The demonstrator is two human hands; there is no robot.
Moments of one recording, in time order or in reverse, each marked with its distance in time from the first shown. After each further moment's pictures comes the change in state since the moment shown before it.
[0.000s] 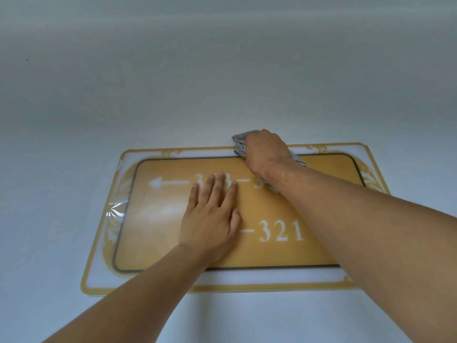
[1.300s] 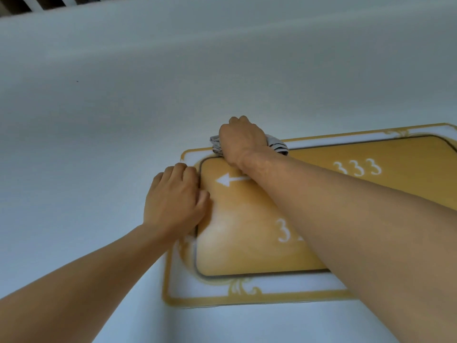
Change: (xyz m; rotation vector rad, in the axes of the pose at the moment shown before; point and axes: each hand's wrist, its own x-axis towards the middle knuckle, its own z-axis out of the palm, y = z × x) left_hand -0.017 -0.196 -0.032 0.089 0.250 -0.119; right_hand 0.042 -0.177 0.039 0.031 0.111 -0.149
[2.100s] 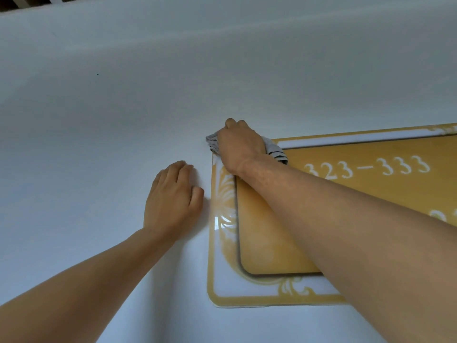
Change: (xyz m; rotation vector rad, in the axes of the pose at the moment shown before) left_hand -0.017 -0.074 0.007 -0.197 0.021 -0.104; right_hand 0.011 -0.075 0.026 0.027 0.022 -0.043
